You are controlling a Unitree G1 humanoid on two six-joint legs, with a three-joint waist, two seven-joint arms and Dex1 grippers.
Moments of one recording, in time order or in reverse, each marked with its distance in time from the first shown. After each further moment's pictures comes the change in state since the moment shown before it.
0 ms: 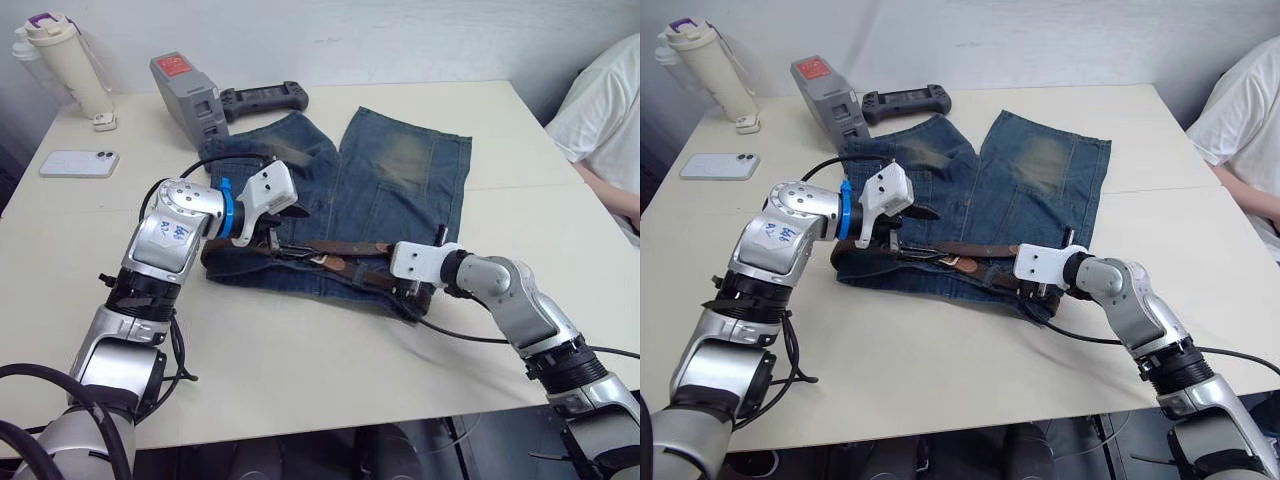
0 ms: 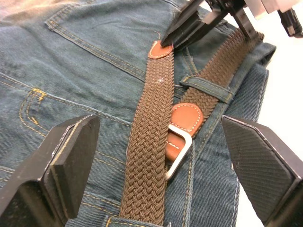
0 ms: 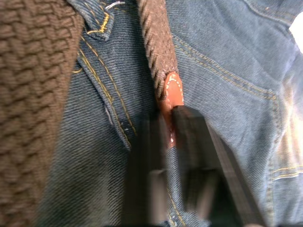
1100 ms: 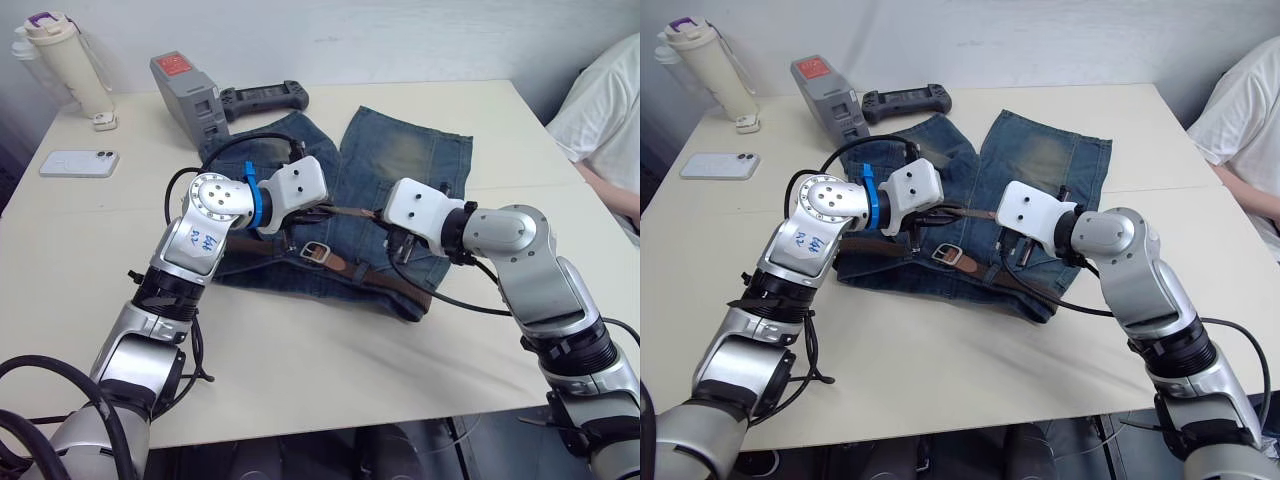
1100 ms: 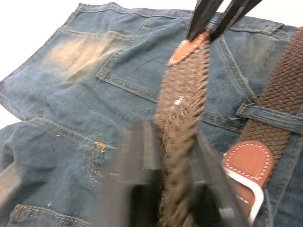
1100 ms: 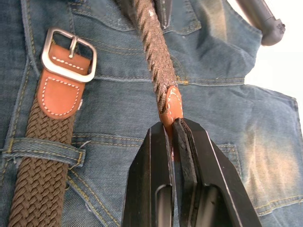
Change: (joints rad) left arm -0.027 -0.086 -0.058 0.005 0.157 -0.229 0.199; right arm -0.170 0.038 -0.067 -0.377 0.160 0.601 0.192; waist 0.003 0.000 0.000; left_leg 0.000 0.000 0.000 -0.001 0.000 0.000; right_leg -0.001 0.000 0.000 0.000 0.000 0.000
